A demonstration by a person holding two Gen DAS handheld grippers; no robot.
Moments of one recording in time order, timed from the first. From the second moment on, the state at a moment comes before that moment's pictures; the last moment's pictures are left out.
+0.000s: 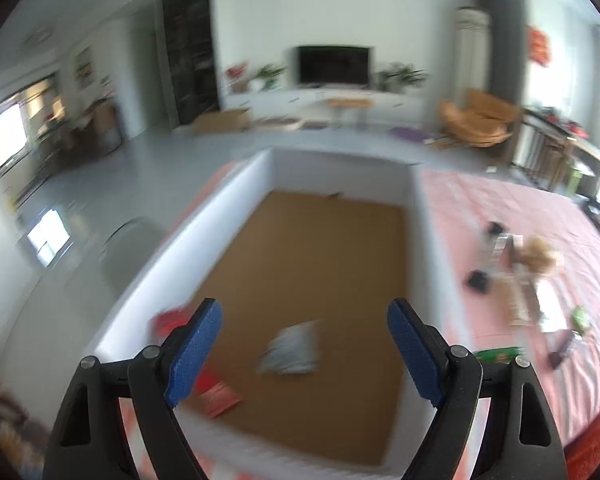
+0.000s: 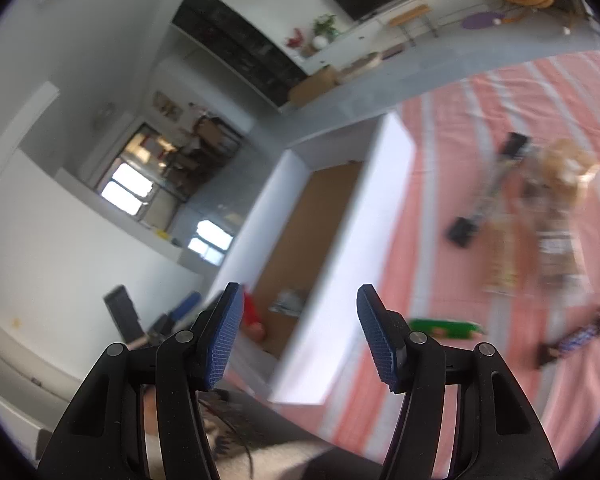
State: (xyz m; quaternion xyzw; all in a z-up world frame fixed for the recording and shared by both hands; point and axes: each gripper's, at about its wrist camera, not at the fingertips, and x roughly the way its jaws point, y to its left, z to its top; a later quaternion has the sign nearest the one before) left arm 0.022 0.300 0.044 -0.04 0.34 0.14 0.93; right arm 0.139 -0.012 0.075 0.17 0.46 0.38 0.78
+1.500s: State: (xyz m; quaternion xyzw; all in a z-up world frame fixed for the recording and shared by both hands) left arm 0.073 0.007 -0.082 -0.01 0.46 -0.13 0.88; right arm 0.070 -0.188 -0.080 0.10 0.48 0.03 0.87
